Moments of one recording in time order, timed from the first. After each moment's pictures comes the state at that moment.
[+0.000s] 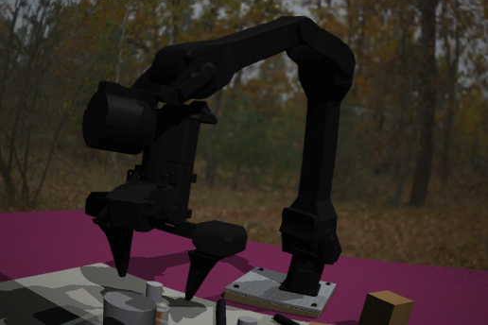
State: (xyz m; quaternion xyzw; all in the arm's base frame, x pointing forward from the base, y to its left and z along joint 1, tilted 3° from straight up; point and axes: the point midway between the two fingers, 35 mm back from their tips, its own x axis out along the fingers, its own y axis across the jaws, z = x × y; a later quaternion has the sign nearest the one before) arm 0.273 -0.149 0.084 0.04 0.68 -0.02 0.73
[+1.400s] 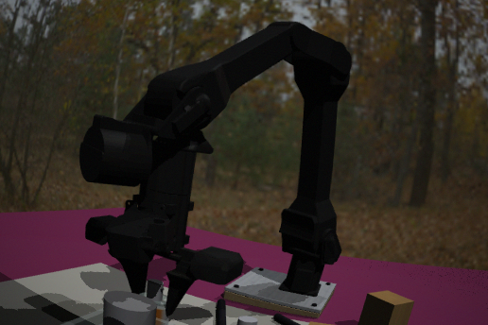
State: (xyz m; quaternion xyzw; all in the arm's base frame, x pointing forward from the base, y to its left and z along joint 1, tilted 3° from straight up) arm 0.270 -0.148 0.051 0.03 0.69 -0.02 0.72
